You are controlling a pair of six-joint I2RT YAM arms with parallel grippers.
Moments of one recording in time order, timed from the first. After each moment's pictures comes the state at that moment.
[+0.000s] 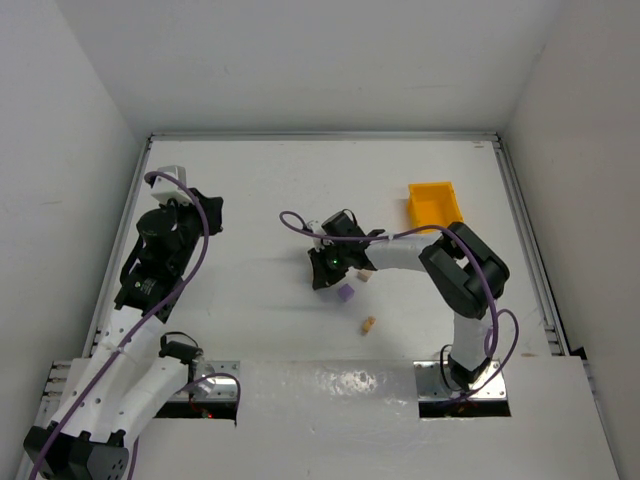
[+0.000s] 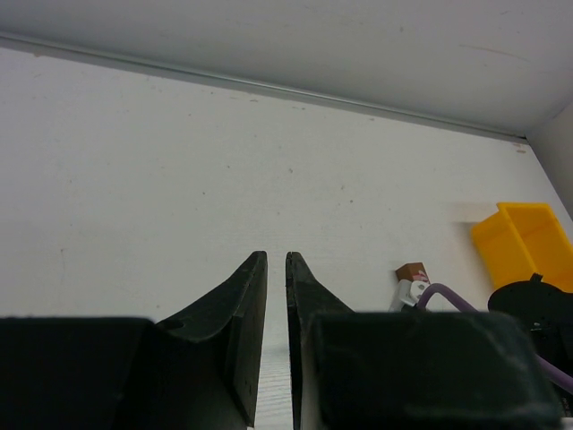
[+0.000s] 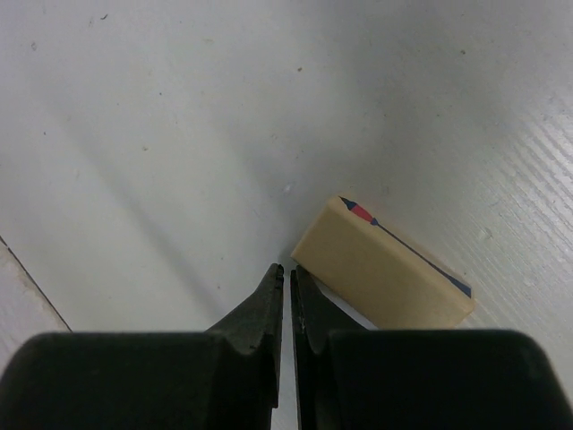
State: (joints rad) left arm -0.24 0.72 0.74 -0.15 -0.11 -0.34; right arm 0.74 1.90 0.99 -0.08 -0.40 0.19
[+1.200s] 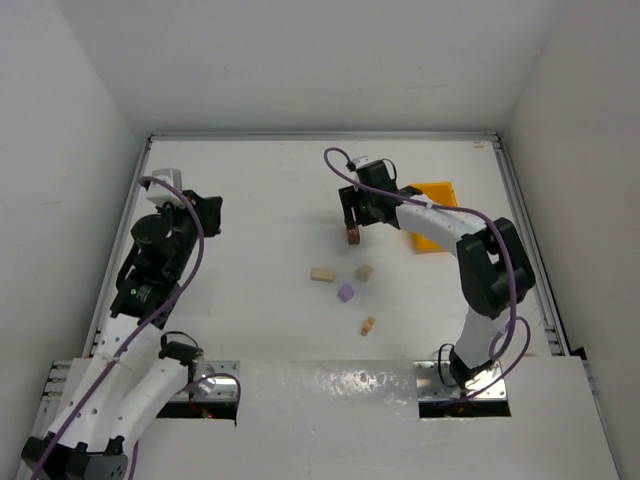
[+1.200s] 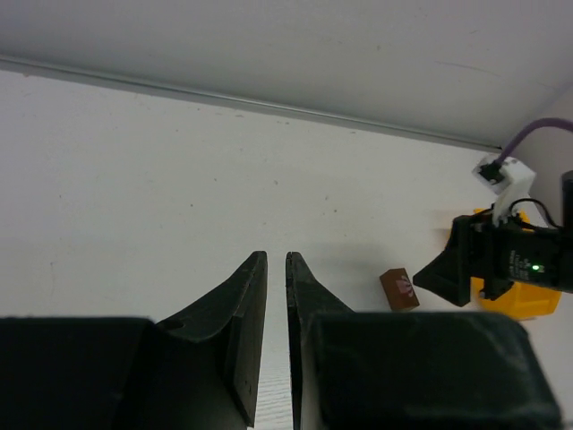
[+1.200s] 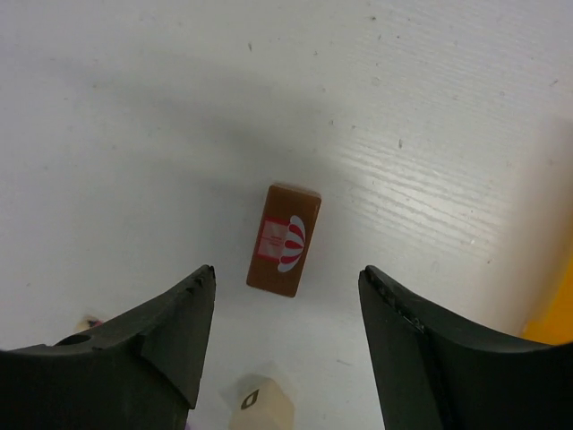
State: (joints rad) left arm -0.24 0.67 0.74 -0.15 -0.08 -0.35; right arm 0.49 1.79 1.21 -0.27 0.05 0.16
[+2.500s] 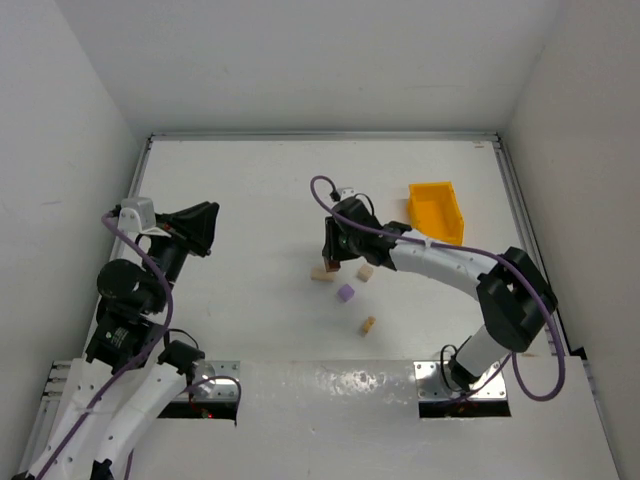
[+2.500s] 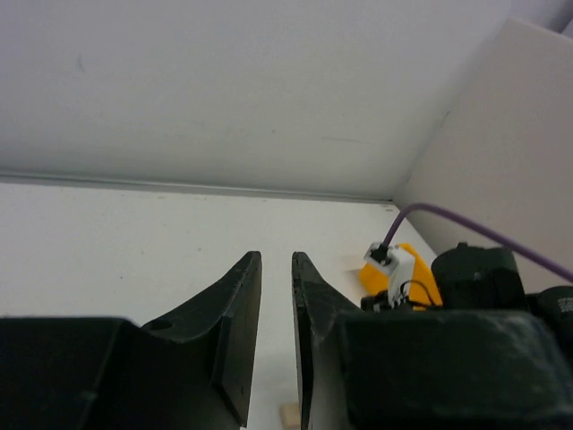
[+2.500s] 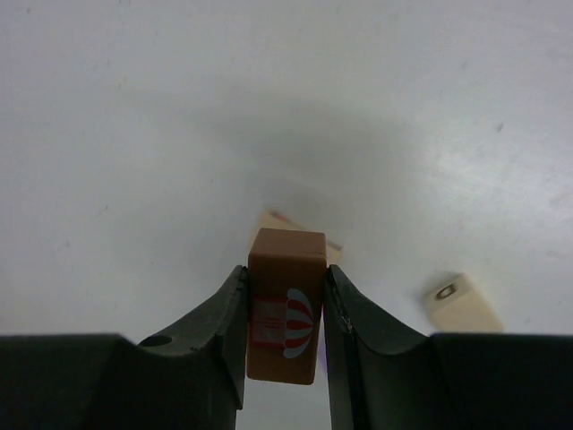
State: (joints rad) left arm -0.37 0.46 0.74 -0.13 -0.08 -0.36; right arm 0.71 1.63 1.05 -0.25 0.10 0.48
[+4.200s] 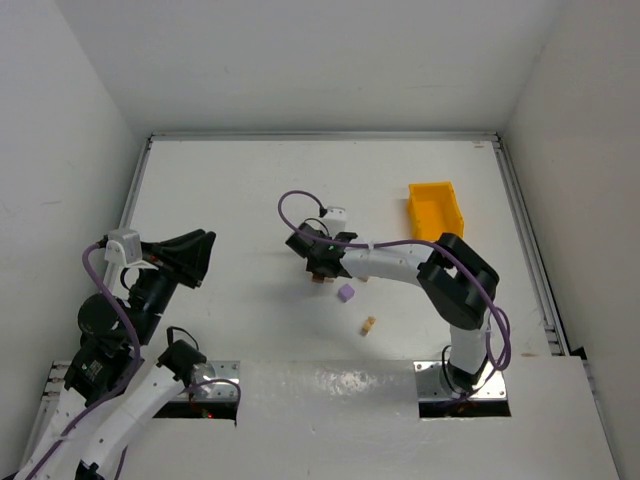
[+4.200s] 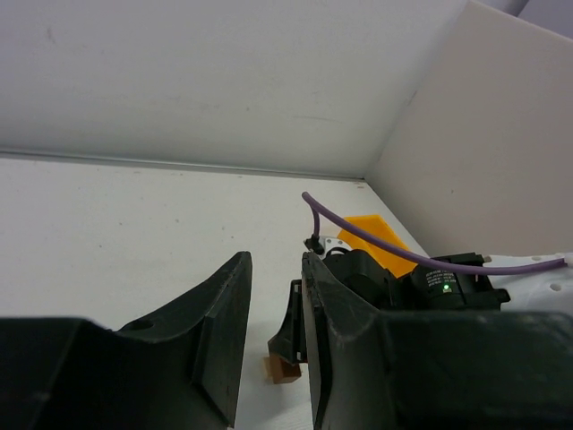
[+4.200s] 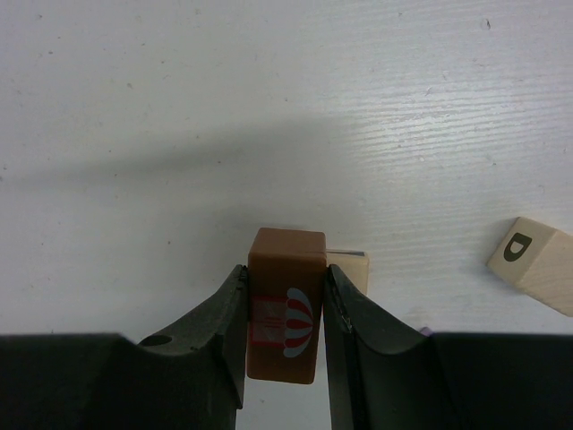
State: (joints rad) left arm -0.56 0.23 0.73 -0.33 -0.20 -0.36; right arm 0.95 1.90 1.21 -0.42 0.53 0.98
